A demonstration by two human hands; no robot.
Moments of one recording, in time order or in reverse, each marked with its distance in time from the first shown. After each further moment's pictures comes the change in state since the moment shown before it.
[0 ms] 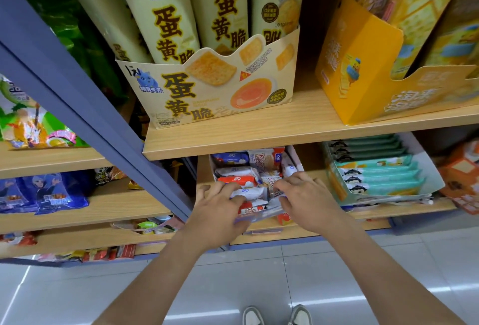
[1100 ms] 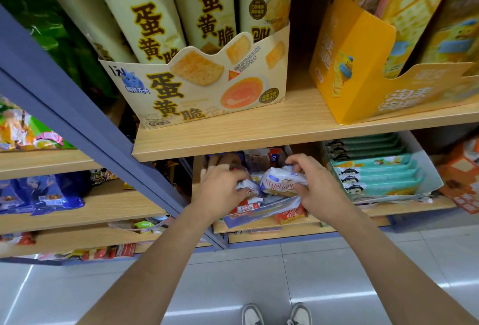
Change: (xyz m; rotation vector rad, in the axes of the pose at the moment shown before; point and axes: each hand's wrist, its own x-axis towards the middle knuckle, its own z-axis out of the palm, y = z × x) left_hand 0.049 0.005 -0.015 -0.241 0.112 -0.120; right_hand -0.003 0.025 -0.019 0.502 0.174 0.144
